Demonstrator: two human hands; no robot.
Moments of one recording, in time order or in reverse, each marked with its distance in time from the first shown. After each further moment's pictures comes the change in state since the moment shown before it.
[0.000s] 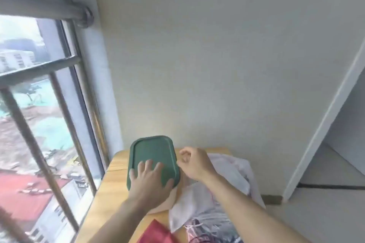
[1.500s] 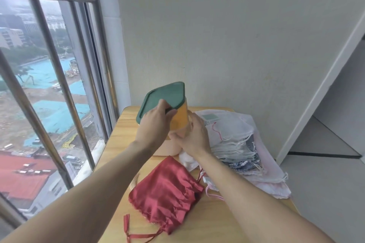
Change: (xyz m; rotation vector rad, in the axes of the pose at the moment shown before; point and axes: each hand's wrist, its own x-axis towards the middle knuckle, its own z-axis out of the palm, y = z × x) left_hand -0.046 -0.033 0.017 -0.466 0.521 0.318; right_hand -0.108 -0.004 0.090 0.242 0.199 -0.039
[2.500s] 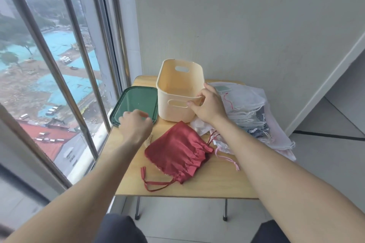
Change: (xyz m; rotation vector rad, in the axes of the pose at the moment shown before) left_hand -0.093 -0.070 -0.019 0.131 -0.149 -0.770; right_hand -0.008 -0.003 -0.011 -0.264 -0.094 -0.060
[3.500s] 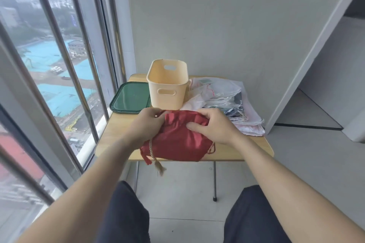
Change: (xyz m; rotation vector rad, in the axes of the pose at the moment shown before) left_hand -0.138 0.024 -0.053 -0.367 -0.386 0.313; right_hand -0.167 -0.012 -0.073 0.262 -0.258 -0.076
